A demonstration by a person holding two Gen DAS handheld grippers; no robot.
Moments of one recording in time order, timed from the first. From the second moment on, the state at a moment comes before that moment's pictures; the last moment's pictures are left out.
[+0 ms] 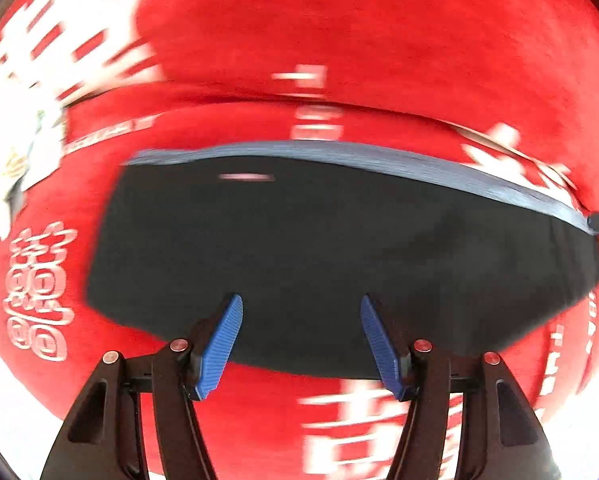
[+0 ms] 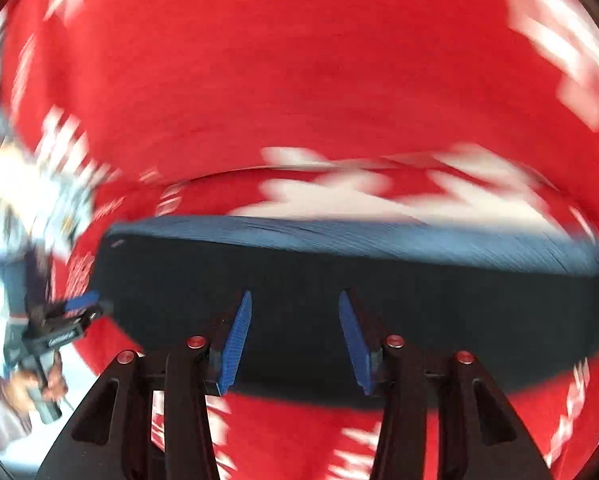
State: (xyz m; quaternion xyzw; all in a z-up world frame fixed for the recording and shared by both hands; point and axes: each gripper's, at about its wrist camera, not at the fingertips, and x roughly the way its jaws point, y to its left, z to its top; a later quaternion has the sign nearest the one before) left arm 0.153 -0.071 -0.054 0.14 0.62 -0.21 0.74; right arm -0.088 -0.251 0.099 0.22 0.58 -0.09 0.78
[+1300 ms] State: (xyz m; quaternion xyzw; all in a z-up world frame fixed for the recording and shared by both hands) left arm 0.195 0.109 -0.114 0.08 0.62 -0.20 0.76; right arm 0.210 0.016 -0.049 0.16 0.71 0.25 0.64
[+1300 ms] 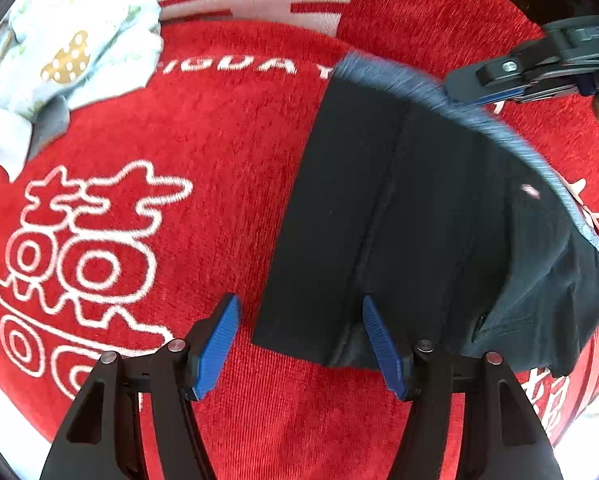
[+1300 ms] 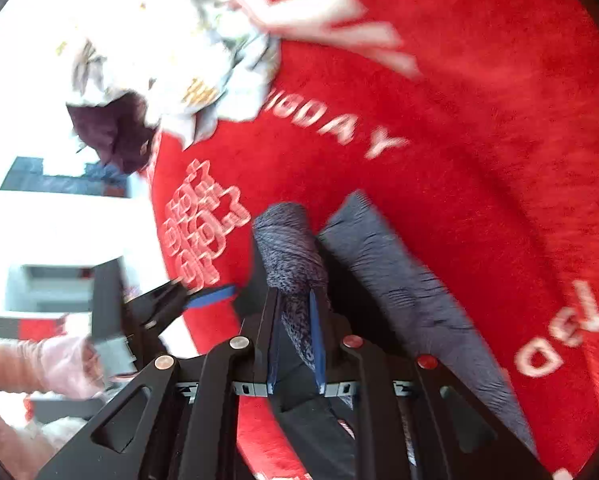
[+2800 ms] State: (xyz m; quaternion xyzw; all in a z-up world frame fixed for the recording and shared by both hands) left arm 0.142 -0.009 -0.081 0.19 0.60 -0.20 0.75; right arm -0.178 -0.155 -0.033 0.55 0.48 -0.14 0.67
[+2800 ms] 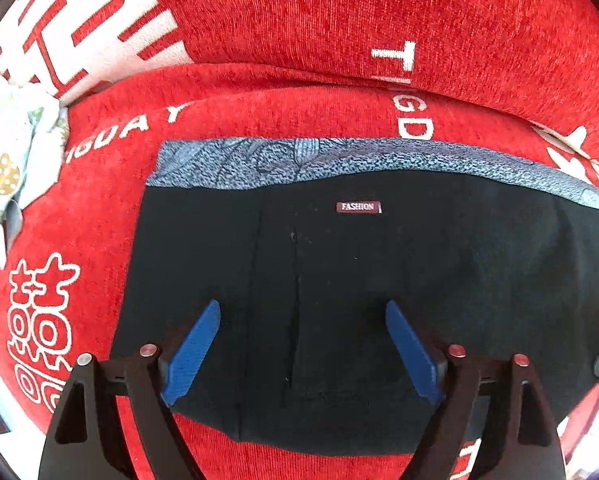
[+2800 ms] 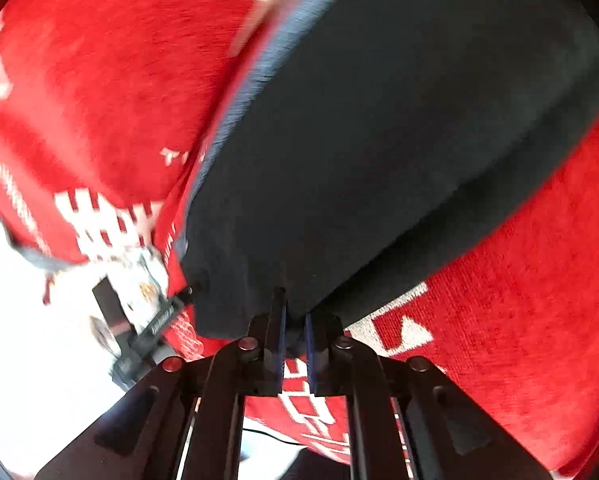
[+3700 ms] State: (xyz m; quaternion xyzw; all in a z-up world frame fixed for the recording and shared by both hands) left arm 0.021 -0.146 -0.021 0.27 0.59 -0.30 0.70; right arm -0.302 -0.277 0.037 0.50 0.44 -0.33 0.67
